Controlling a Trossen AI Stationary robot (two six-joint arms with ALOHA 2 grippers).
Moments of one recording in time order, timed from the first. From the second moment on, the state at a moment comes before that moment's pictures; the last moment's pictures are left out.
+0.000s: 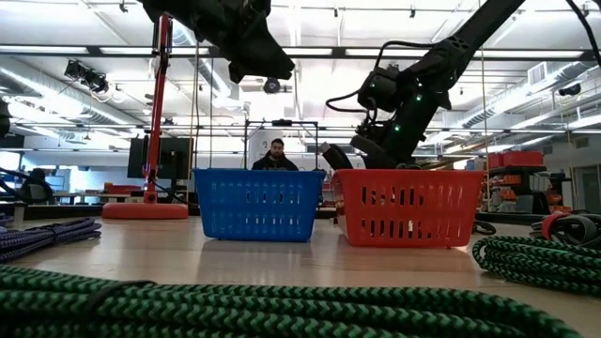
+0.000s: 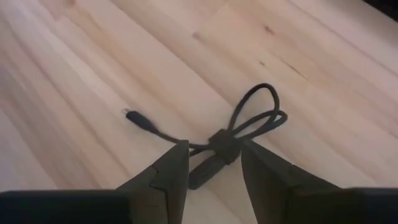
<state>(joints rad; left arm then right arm) 0.12 1.34 0.98 -0.11 -0.04 -0.09 -0.49 1.70 0.96 -0.26 0.03 0.33</state>
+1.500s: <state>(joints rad) 0.12 1.34 0.98 -0.15 -0.07 -0.09 -0.43 1.60 0.95 -0.24 0.05 0.22</state>
